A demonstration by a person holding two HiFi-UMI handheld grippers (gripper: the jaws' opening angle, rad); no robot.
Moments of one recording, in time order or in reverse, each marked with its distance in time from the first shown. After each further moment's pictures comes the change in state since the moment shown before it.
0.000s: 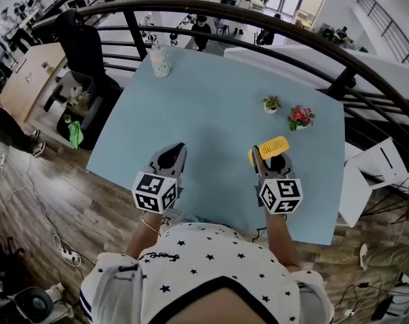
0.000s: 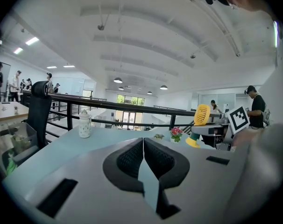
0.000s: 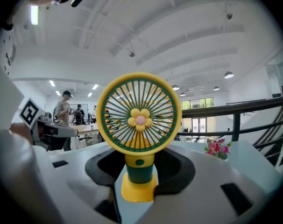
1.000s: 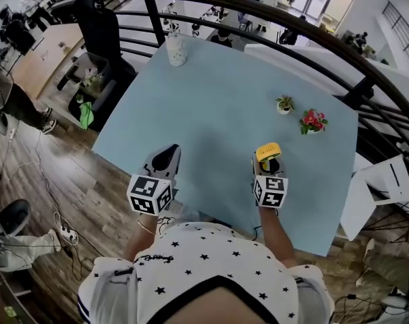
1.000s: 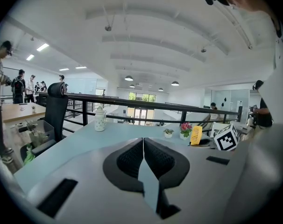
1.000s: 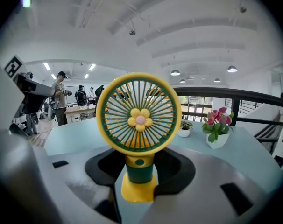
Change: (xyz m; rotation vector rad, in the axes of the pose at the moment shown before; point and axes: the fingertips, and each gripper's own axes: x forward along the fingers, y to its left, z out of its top) left arm -0.034 0.010 -0.021 -0.030 0.040 0.165; right arm 0.036 -0.025 -0.114 -0.054 0.220 -0.042
